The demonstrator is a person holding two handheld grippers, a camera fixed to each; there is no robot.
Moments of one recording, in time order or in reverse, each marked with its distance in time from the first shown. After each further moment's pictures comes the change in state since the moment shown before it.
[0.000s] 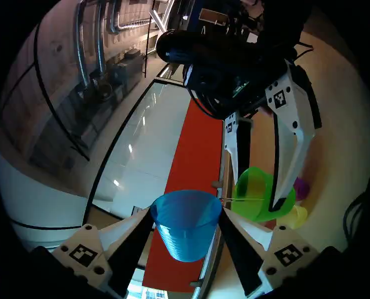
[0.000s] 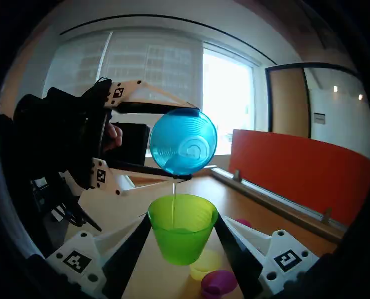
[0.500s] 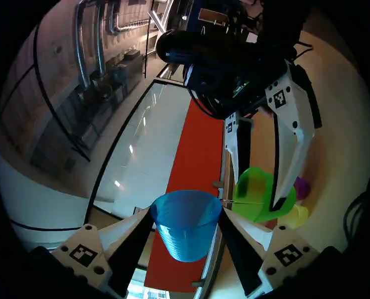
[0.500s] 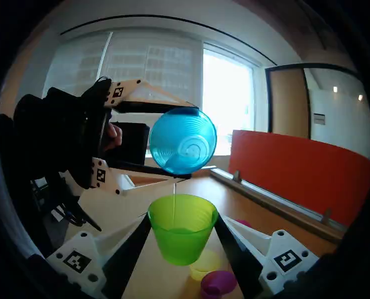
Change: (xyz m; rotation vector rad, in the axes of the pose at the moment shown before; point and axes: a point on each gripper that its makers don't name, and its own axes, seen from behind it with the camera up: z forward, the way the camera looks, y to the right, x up) left arm 0.002 -0.003 0.001 0.005 0.002 0.011; right arm 0.002 0.000 -0.001 -0.002 0.004 -0.002
